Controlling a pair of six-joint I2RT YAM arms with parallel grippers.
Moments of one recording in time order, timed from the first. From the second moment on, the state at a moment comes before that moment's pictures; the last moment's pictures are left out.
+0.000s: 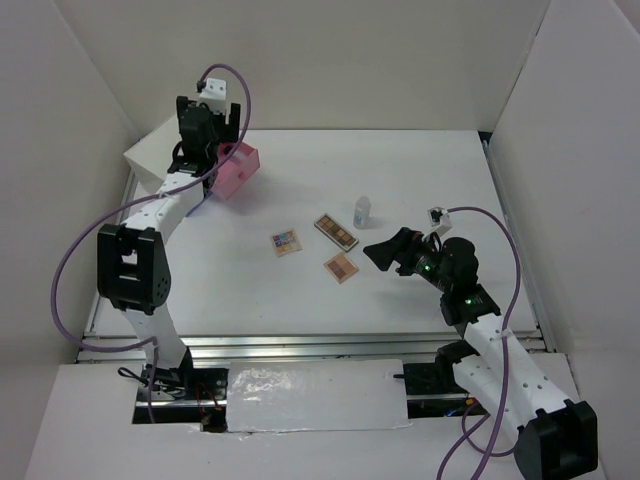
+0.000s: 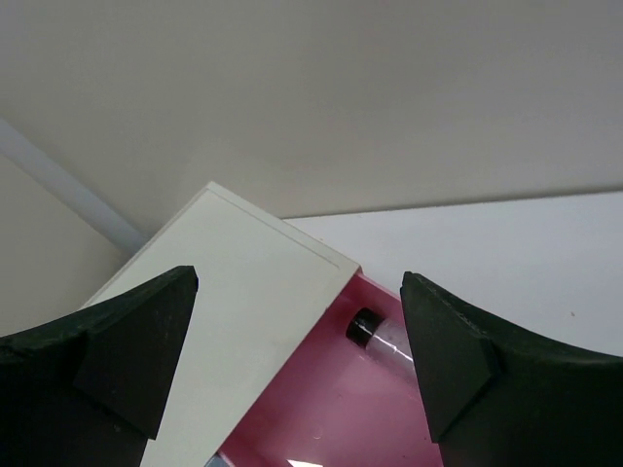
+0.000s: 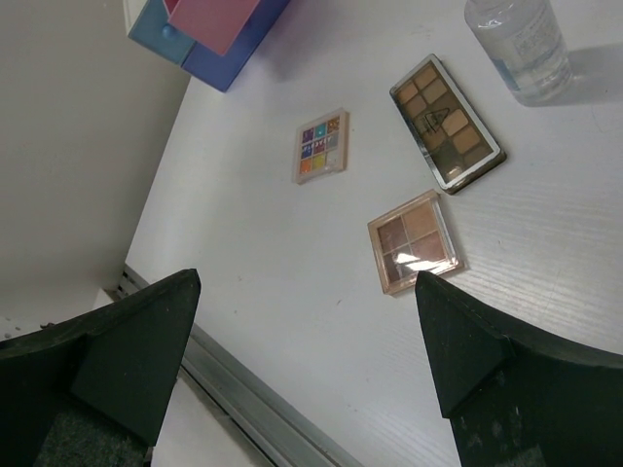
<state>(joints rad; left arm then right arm) -0.14 1.83 1.48 0.29 -0.24 0.20 0.26 0.72 0.40 0.09 -0.38 0.67</state>
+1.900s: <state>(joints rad) -0.83 2.22 1.45 0.45 -0.45 -0.30 0.27 0.28 0.28 0.00 0.07 0.76</state>
